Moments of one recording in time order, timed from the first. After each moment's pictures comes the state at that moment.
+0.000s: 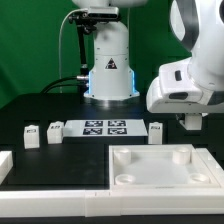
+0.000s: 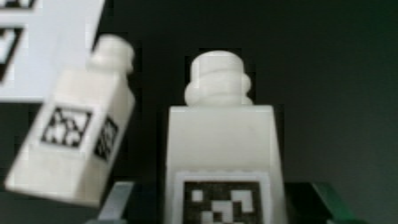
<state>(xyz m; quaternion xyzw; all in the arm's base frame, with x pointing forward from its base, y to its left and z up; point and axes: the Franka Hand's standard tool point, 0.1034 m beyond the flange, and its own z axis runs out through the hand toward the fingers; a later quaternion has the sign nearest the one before) 0.420 0.162 0.051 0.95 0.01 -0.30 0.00</state>
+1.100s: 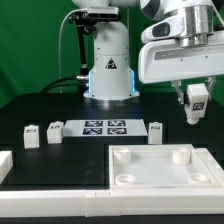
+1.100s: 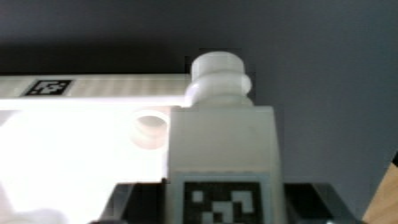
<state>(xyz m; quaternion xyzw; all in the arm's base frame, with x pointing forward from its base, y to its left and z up) 0.474 0.146 0.107 0.99 0.03 0.10 -0.04</state>
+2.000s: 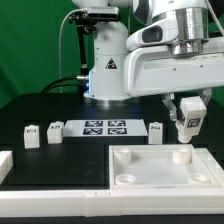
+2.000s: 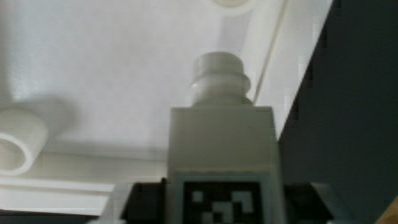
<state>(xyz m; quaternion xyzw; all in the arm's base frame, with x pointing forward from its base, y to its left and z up) 0.557 0.114 0.105 0.99 0.09 0.12 -0.04</state>
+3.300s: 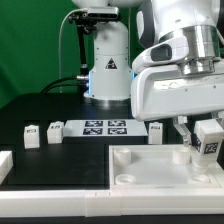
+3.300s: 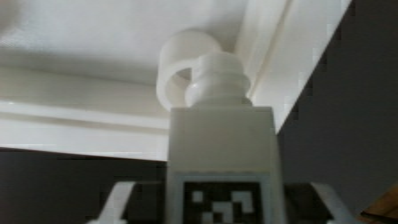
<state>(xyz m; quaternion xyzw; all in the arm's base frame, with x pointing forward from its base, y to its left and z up) 0.613 0.124 0.082 0.97 0.11 0.21 -0.04</state>
